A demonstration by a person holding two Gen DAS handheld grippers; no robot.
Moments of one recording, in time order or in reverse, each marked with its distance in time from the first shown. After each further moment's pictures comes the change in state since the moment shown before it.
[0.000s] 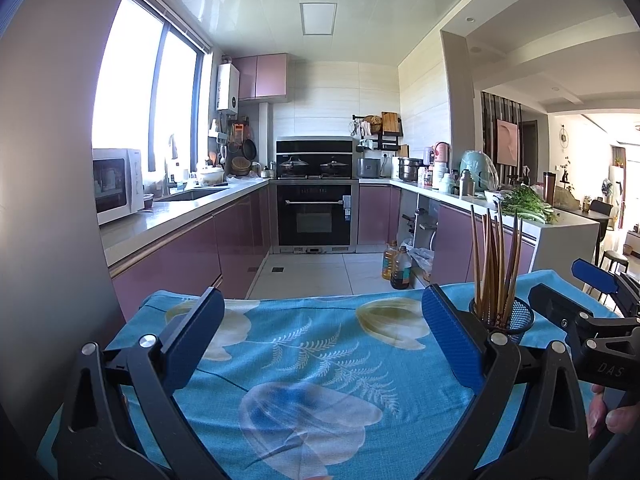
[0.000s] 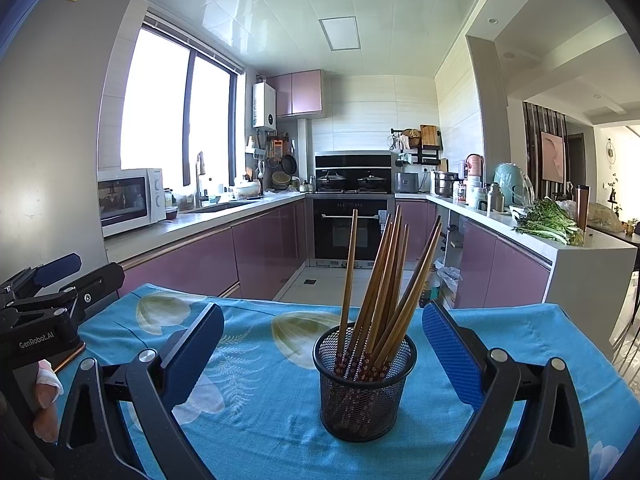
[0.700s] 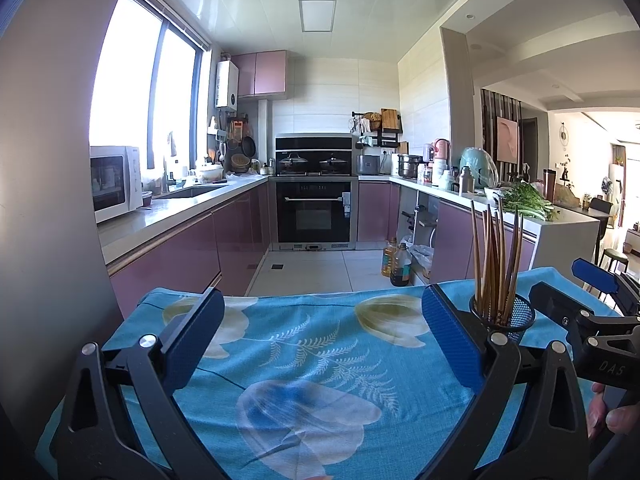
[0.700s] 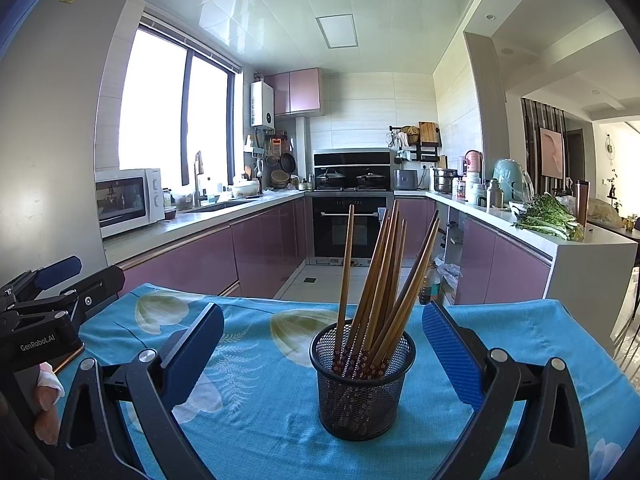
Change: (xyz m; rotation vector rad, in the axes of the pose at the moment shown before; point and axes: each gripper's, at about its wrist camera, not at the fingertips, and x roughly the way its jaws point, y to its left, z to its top) left arm 0.001 0.000 -0.003 -0.002 0.005 -0.001; right arm 0.004 -0.001 -0.003 0.008 0.005 -0.002
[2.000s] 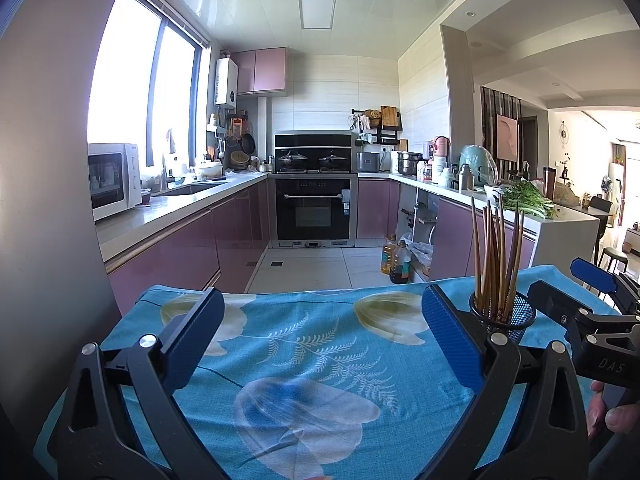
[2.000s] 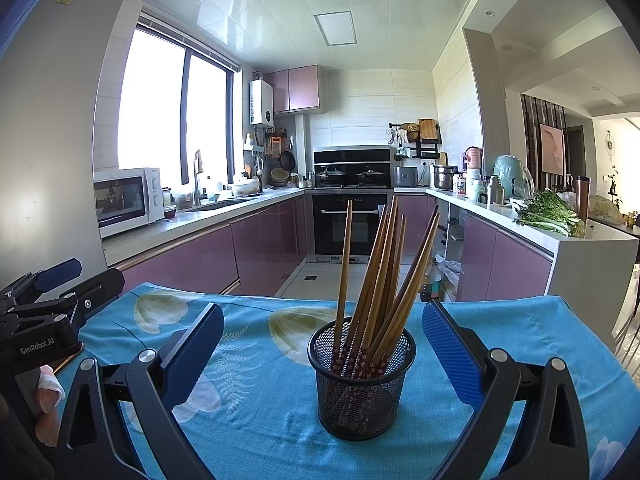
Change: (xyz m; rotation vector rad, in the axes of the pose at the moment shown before) left arm 0.003 -0.002 -0.007 -0.002 0.007 -0.001; right arm 0.003 -0.004 -0.004 0.008 0.008 0.003
